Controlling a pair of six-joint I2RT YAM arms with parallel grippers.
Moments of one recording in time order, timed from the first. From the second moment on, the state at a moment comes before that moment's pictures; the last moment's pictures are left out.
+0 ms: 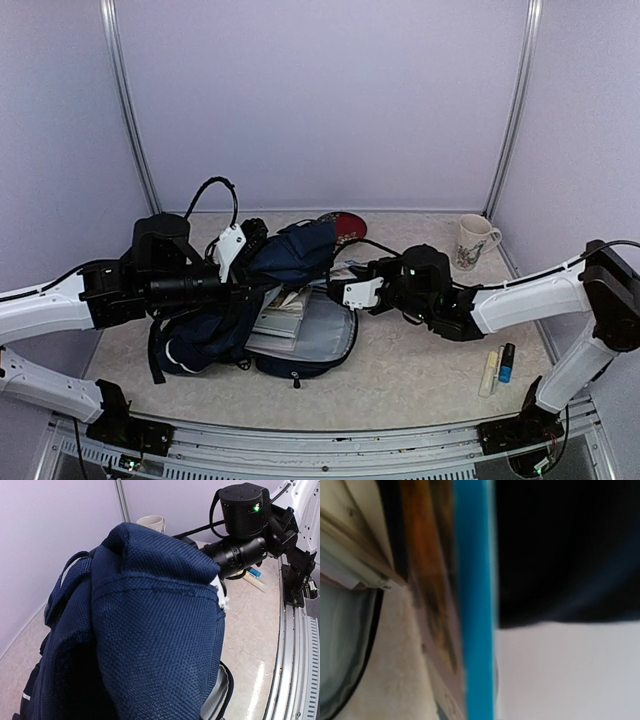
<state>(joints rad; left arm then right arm) -0.95 1.08 0.85 -0.10 0.10 0.16 0.91 1.54 0.74 0.57 0.20 -1.17</state>
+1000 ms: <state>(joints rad) -0.94 1.05 0.82 -0.08 0.13 0.16 1.23 1.63 0.87 0.52 0.12 -0.97</state>
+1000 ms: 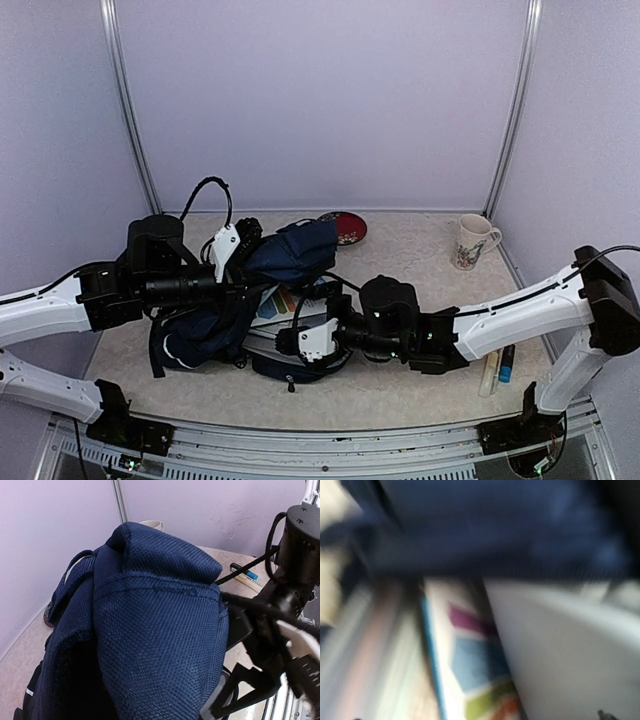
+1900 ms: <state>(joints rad) -0.94 1.05 0.82 -0.07 0.13 0.16 0.89 1.73 1.05 0.04 0.16 0.13</state>
